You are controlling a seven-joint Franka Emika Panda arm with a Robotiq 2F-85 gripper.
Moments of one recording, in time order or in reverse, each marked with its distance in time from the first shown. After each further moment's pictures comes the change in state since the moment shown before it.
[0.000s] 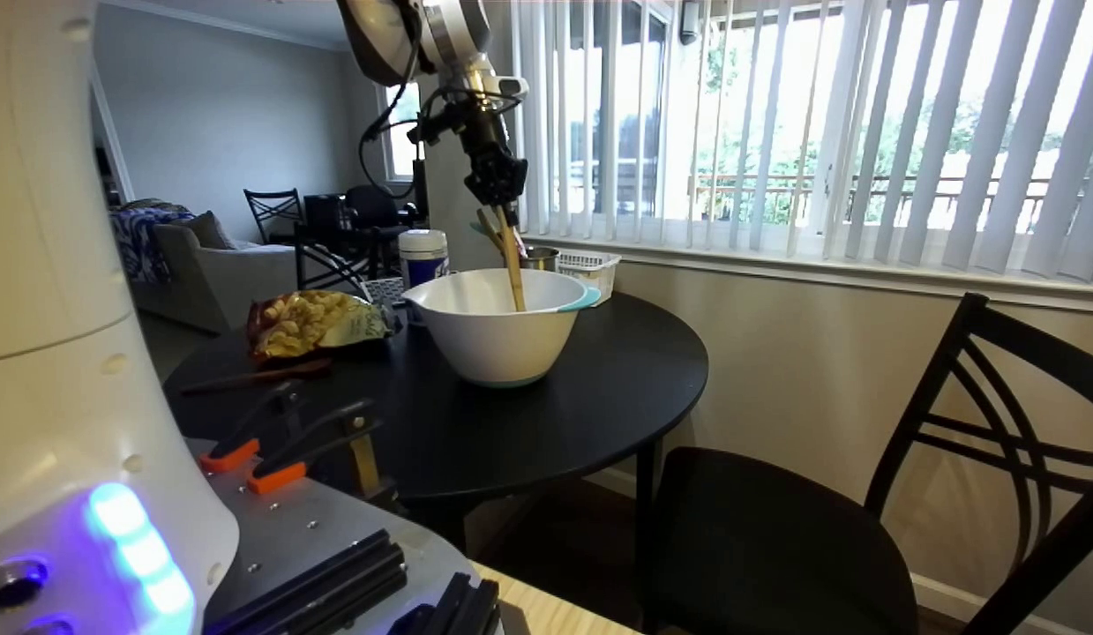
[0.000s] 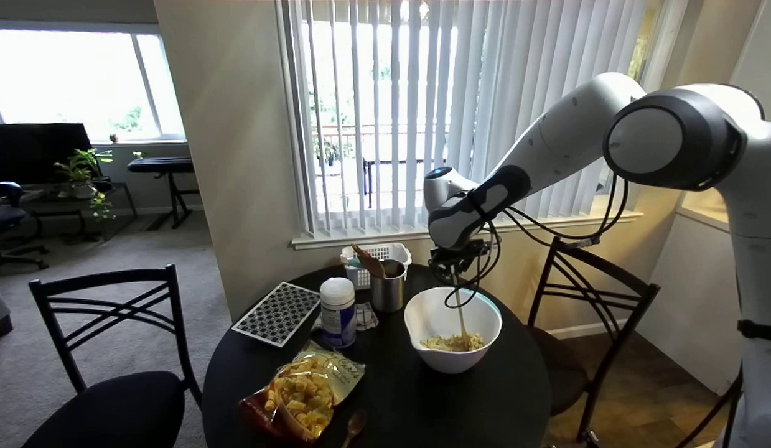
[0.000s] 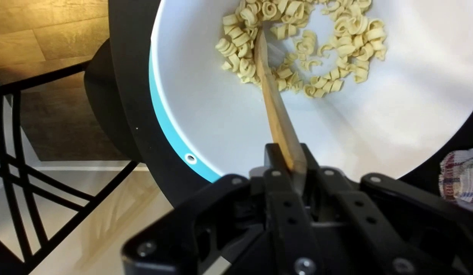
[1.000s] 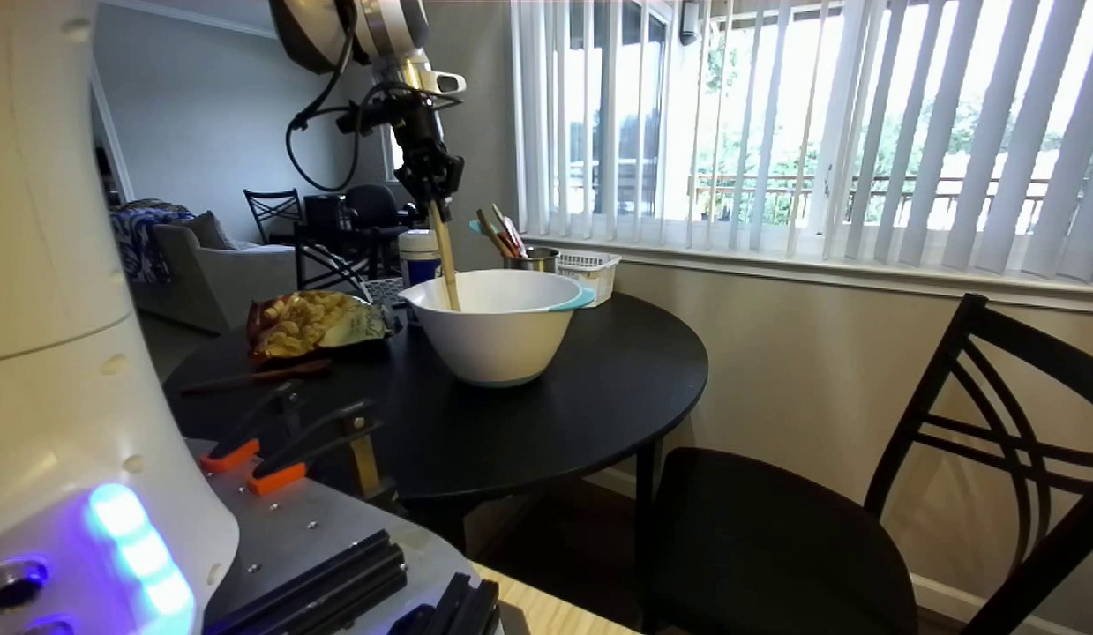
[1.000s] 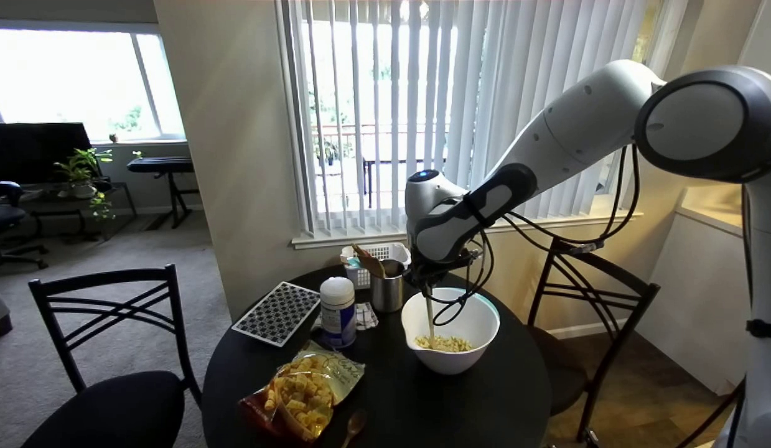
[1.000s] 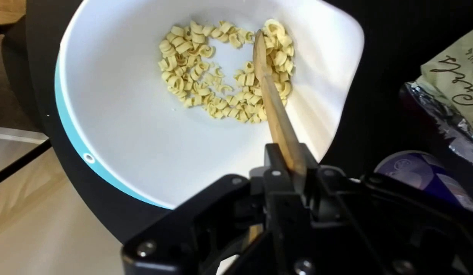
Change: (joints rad) arm 0.002 -0.081 0.159 -0.112 0.010 0.097 -0.066
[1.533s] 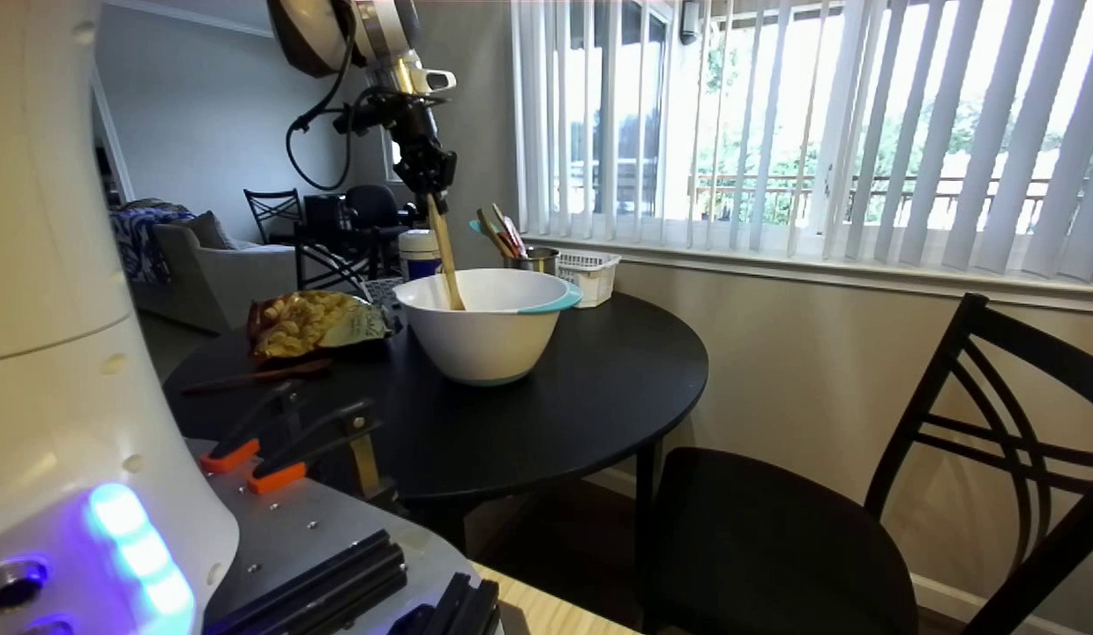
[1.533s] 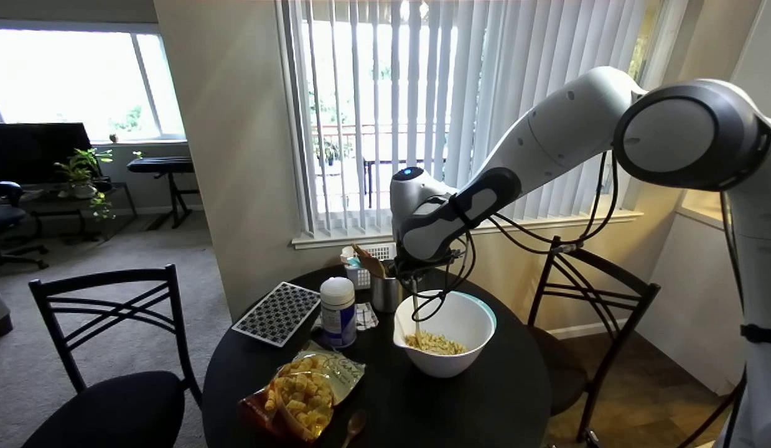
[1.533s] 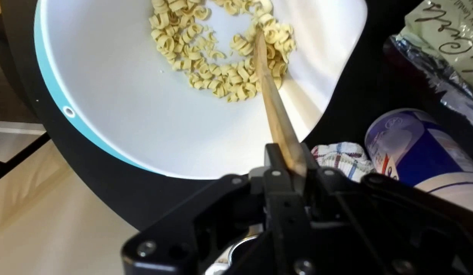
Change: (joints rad) arm 0.061 0.064 -0.033 0.111 -0.052 -0.003 0.139
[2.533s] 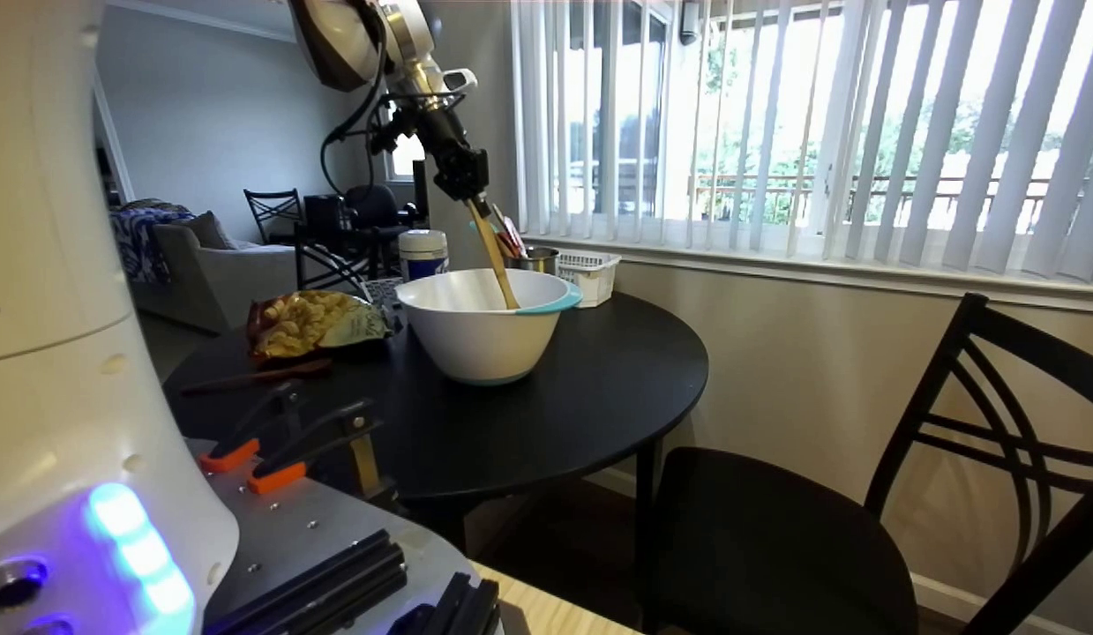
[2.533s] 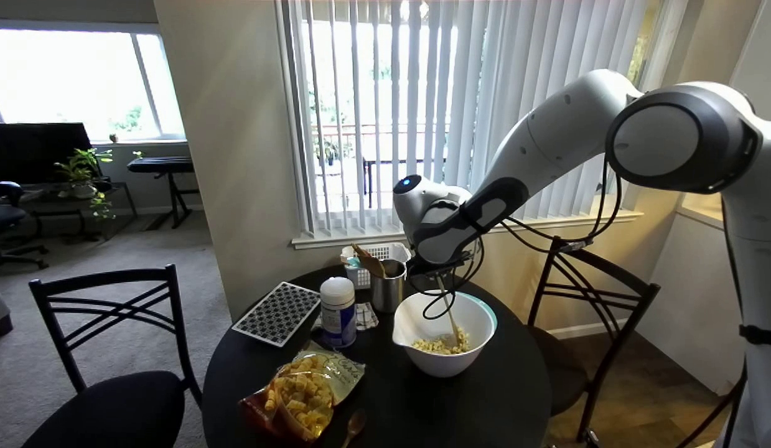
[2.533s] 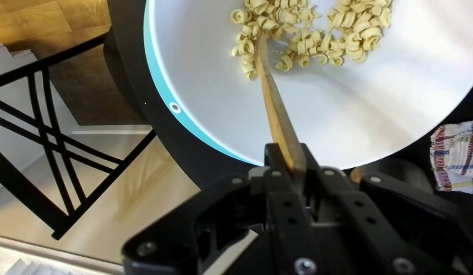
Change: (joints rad) arm 0.029 0.011 -0.086 0.004 -0.201 -0.135 0.264
